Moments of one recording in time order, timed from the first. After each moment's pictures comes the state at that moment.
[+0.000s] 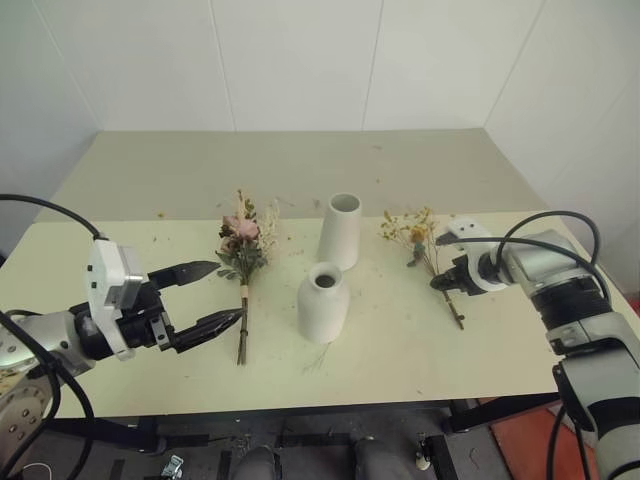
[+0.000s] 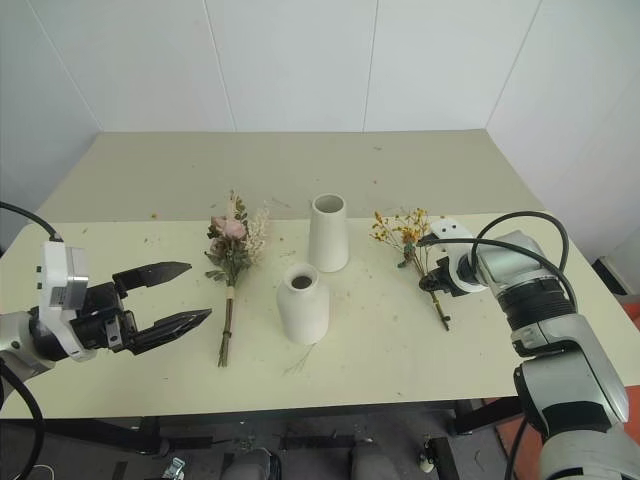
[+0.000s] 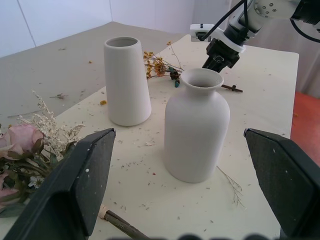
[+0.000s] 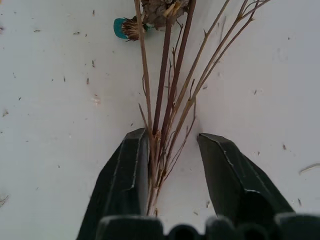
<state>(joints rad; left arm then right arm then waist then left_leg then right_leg) 0.05 0.85 0.49 -0.60 -0.87 0.61 -0.89 -0.94 -0.73 0.33 0.48 0.19 1.12 0.74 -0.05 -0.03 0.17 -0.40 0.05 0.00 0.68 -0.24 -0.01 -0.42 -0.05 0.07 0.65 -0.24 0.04</state>
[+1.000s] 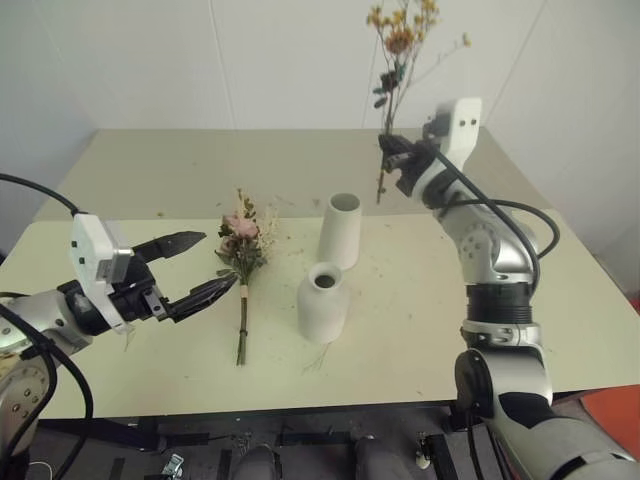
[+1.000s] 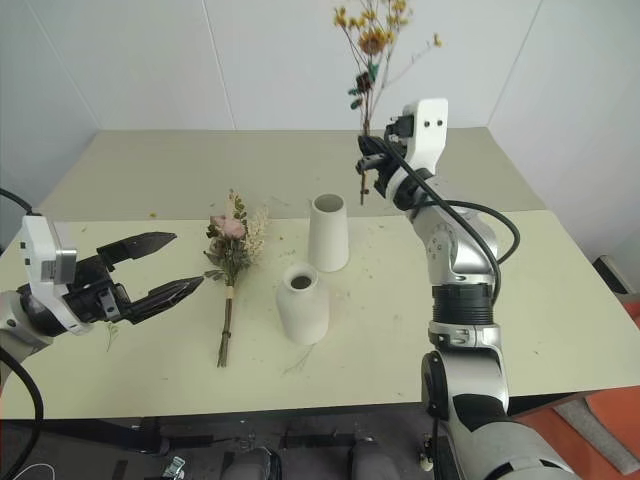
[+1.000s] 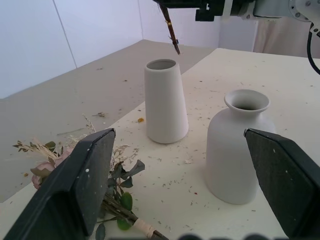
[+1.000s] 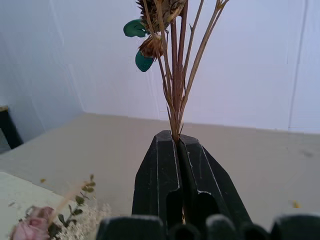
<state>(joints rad) -0.05 0.84 0.49 -0.54 -0.82 0.57 -0.81 -0.99 -0.20 -0.18 0.20 0.31 0.46 0.42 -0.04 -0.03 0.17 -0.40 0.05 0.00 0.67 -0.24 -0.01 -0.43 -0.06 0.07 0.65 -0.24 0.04</state>
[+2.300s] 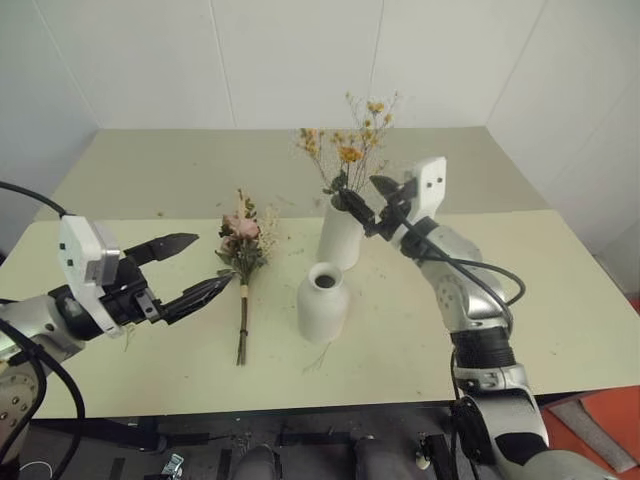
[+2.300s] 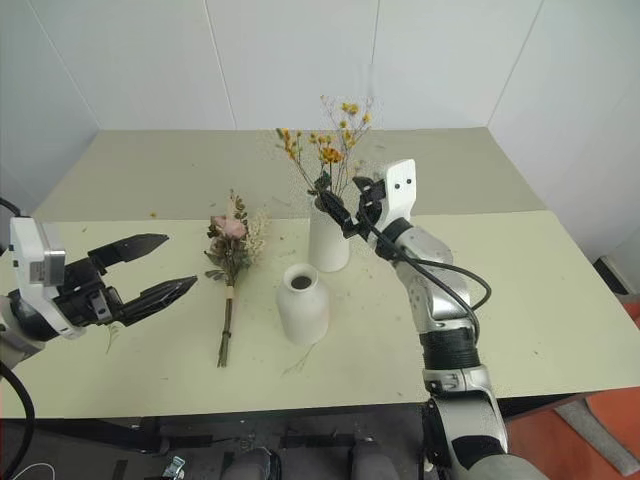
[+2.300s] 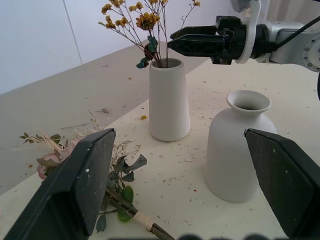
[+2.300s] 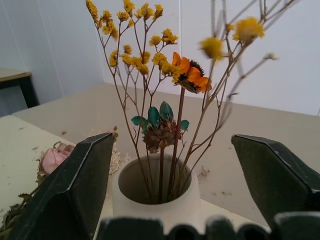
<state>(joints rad) -0.01 0.86 0.53 -0.56 -0.86 0.59 -0.79 -0.69 -0.26 -0.05 0.02 0.31 0.39 0.49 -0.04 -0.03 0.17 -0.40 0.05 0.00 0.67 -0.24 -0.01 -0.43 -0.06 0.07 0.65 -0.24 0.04</state>
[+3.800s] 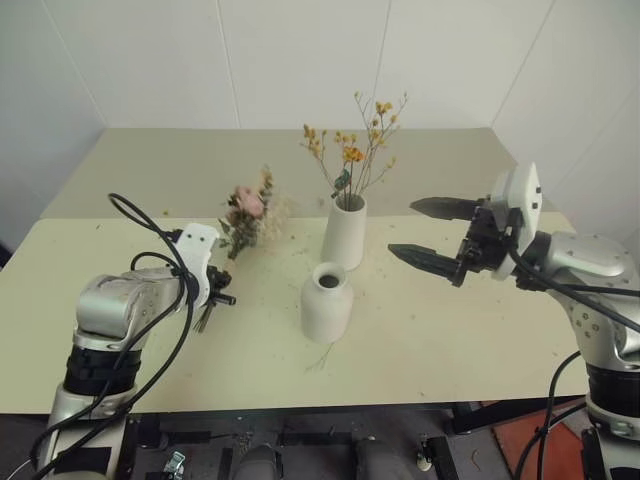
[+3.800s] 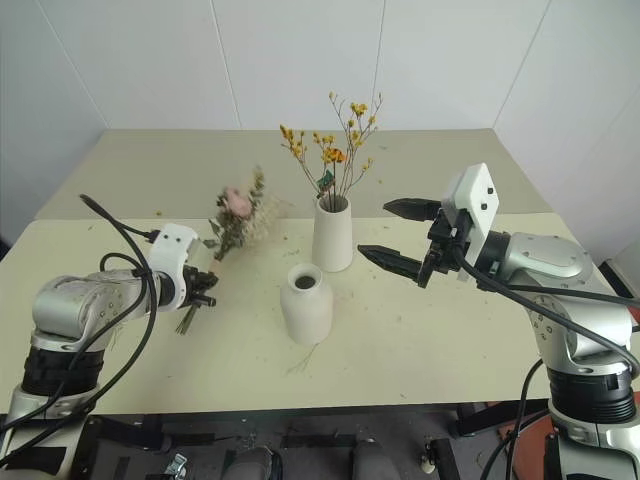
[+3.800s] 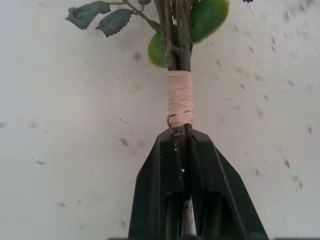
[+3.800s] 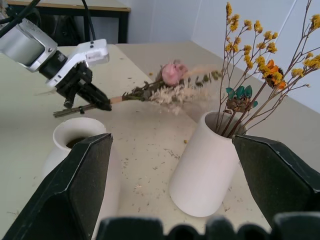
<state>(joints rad) -0.55 0.58 0.19 -0.18 -0.44 1.20 -0.18 -0.51 -0.75 -0.15 -0.34 0.60 0.58 0.92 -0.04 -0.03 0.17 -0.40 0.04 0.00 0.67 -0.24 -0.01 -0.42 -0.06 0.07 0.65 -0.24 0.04</state>
